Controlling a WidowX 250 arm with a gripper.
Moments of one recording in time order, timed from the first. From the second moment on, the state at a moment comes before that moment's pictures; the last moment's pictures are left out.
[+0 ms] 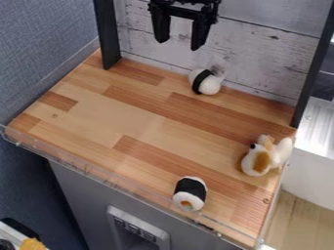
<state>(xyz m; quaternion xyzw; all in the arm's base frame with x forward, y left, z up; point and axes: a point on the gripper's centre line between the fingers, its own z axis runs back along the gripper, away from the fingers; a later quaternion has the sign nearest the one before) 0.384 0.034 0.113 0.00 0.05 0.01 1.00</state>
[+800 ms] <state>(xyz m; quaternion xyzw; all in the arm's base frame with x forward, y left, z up) 0.314 -0.004 0.112 0.00 0.05 0.37 0.93</state>
